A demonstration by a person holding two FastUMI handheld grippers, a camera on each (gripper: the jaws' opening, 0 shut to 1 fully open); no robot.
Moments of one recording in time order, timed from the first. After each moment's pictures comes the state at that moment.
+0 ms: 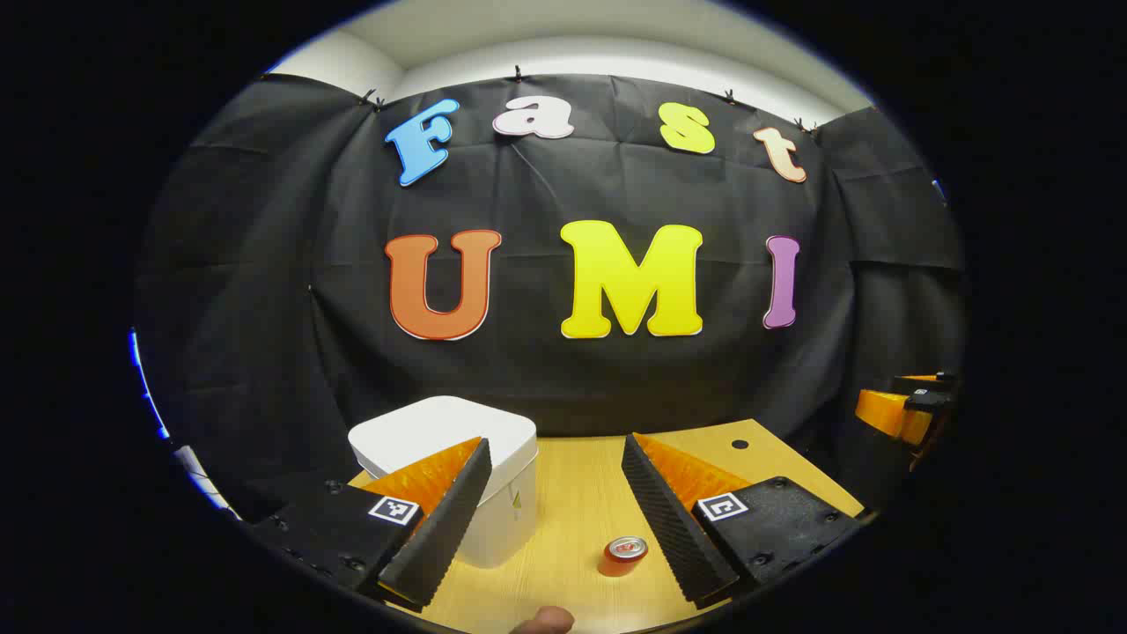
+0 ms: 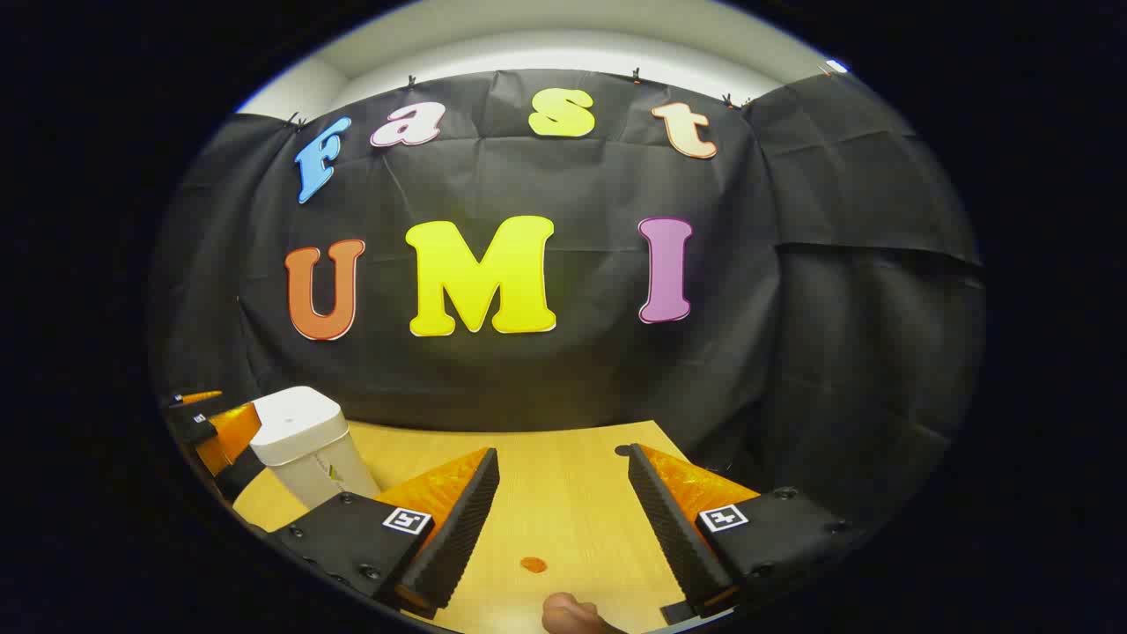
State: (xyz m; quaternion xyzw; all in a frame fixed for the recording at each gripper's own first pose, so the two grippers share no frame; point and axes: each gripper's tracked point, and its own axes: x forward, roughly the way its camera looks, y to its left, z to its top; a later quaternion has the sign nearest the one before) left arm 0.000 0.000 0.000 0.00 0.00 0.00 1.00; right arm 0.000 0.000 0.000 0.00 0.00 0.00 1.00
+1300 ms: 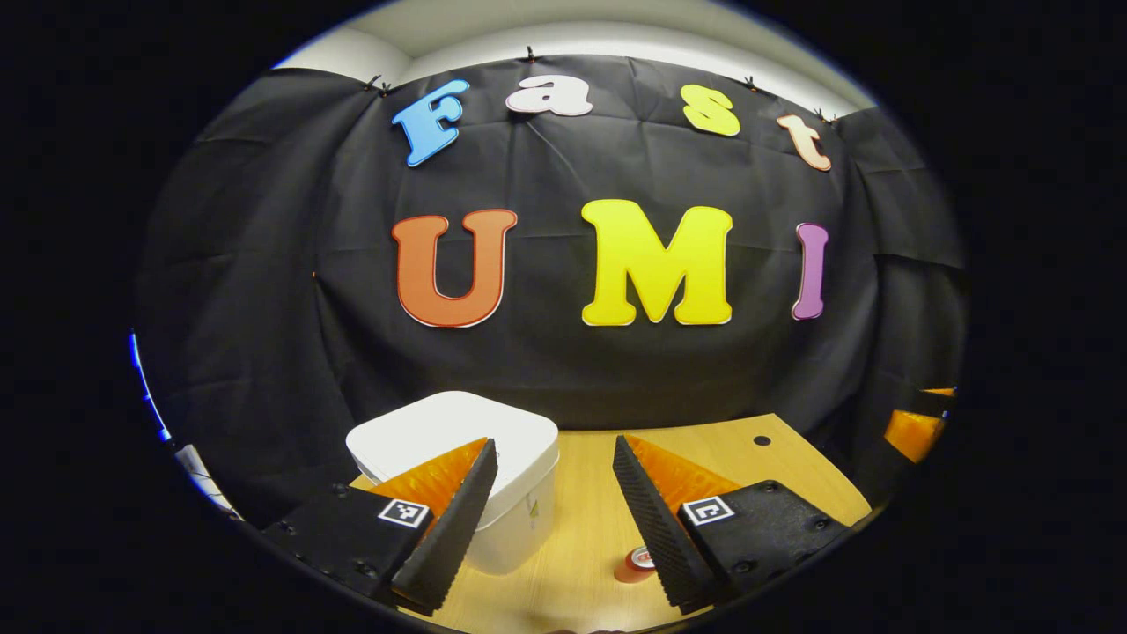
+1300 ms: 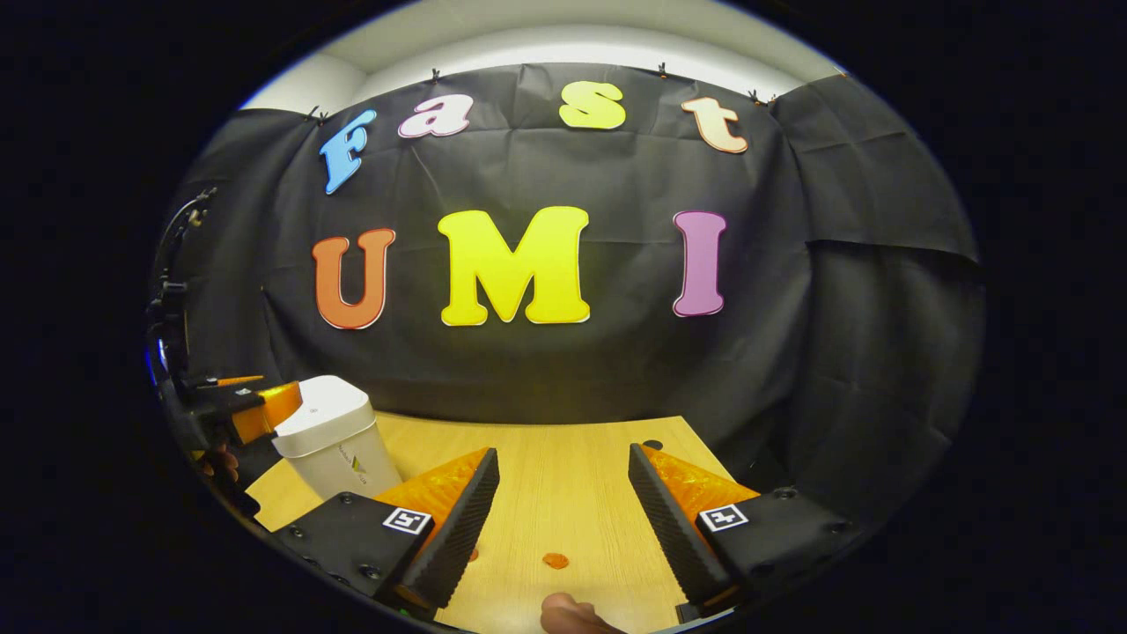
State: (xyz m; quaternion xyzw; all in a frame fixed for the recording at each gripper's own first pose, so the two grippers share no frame) left arm 0.057 0.034 0.006 0.00 0.02 0.04 1.00; right arm 0.004 0.036 -0.016 -0.03 0.02 0.05 1.00
